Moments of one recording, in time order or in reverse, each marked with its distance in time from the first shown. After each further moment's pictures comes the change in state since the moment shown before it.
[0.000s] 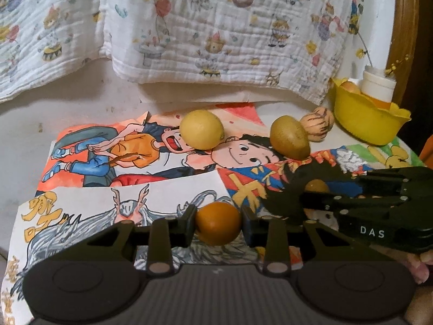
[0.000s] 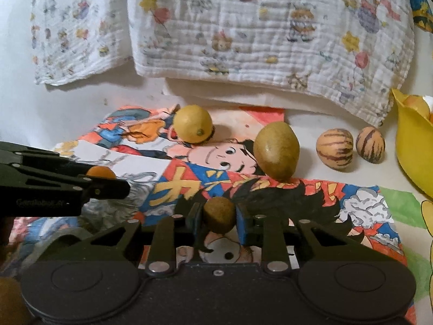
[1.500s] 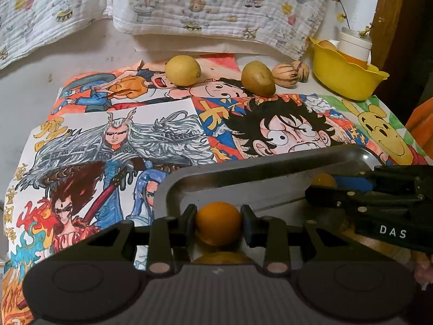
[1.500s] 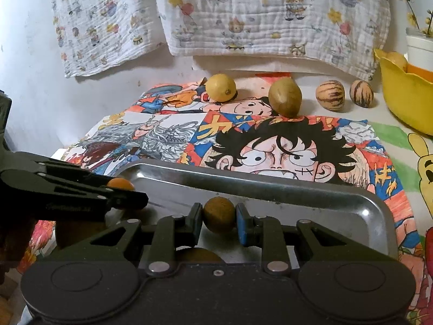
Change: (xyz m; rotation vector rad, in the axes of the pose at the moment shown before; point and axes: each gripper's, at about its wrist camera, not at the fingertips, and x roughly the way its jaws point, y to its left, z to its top) left arm -0.053 -0.040 -0.058 -0.024 0.163 0.002; right arm -0.083 0.015 -0.057 0.078 0.079 0.090
